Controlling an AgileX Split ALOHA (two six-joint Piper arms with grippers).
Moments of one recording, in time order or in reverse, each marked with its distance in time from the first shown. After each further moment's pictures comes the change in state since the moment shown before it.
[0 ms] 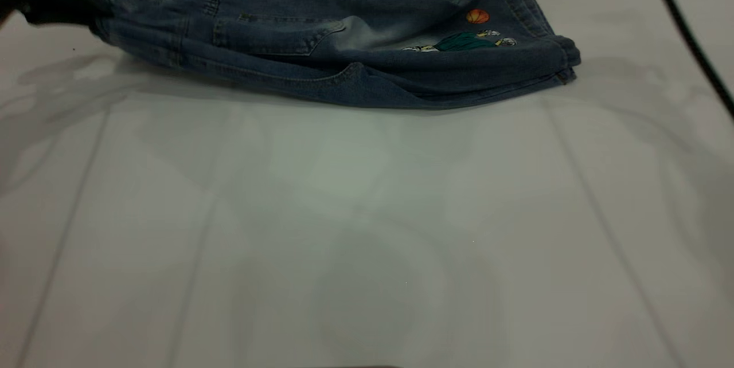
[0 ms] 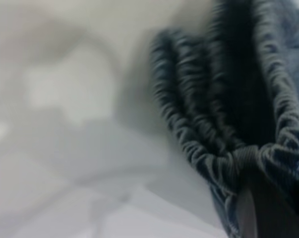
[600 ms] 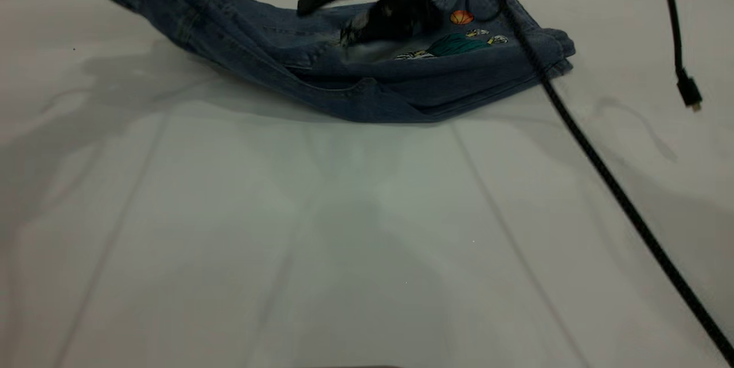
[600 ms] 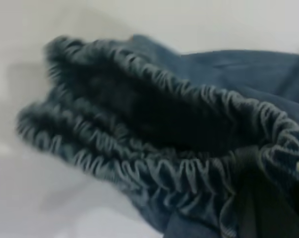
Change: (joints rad) left arm -0.155 -0.196 0.004 0.070 0.084 0.038; right arm 0.190 0.081 -0.059 -0.116 -0.228 0.042
